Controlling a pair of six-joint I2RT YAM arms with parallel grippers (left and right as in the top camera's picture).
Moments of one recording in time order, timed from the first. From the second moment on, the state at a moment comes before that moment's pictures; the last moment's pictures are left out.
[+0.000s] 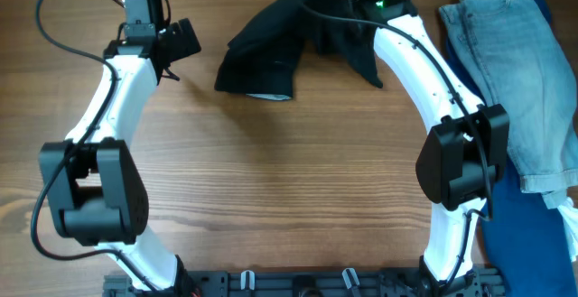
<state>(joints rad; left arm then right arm) 0.00 1.89 1.41 -0.44 -0.12 -0.32 0.33 2.13 1.91 -0.08 0.87 -0.34</state>
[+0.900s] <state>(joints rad) -0.03 1.90 1.41 -0.43 -0.11 -0.32 0.36 2.09 1.92 -0.07 0.89 -0.39</state>
